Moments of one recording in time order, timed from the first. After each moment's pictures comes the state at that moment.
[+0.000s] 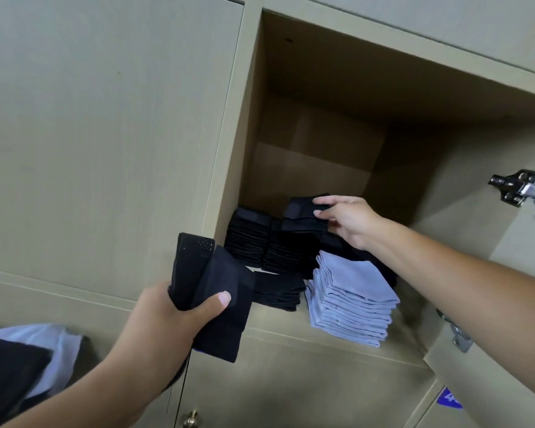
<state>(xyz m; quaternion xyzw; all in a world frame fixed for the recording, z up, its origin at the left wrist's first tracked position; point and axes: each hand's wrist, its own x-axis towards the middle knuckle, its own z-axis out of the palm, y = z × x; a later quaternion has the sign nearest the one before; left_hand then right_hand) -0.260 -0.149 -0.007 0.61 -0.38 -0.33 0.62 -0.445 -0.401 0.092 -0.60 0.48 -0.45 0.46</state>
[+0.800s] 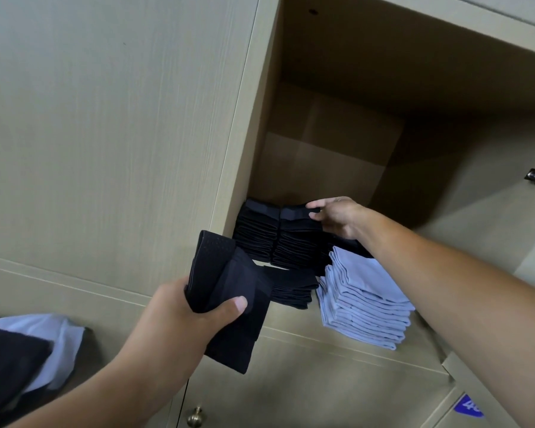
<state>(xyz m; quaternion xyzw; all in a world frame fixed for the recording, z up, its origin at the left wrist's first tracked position) -0.259 -0.158 -0.017 0.61 -0.39 -0.35 0.60 -0.417 -0.472 0.067 -0.63 0.54 -0.32 0.46</state>
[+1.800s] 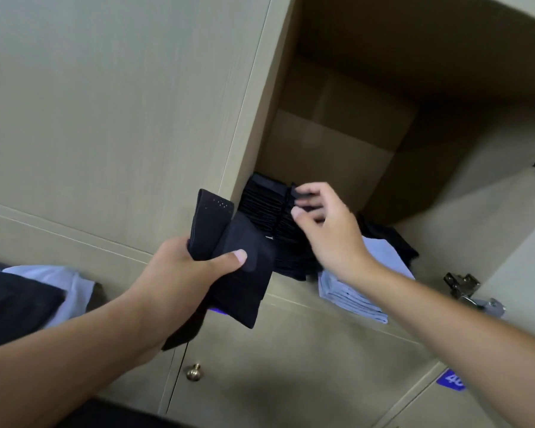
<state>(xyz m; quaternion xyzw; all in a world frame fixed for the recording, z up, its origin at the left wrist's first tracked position) -0.262 -0.149 -0.010 0.54 -0.33 -0.42 0.65 -0.418 -0.313 0.024 -0.82 0.37 -0.40 0.19</state>
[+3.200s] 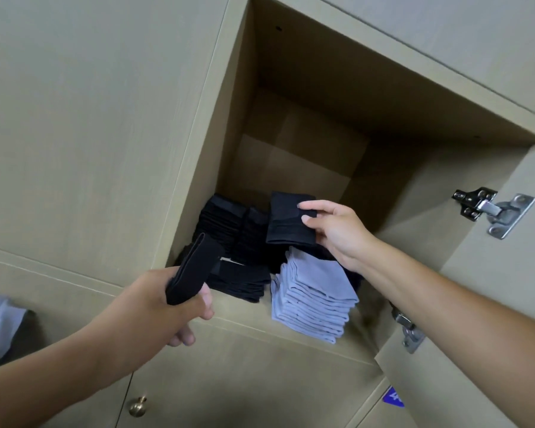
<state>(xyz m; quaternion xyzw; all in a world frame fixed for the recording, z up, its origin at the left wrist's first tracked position) -0.277 -0.164 -0.017 0.59 -0.47 -0.39 0.53 -0.481 -0.362 0.089 -0.68 0.44 -0.41 0.42</state>
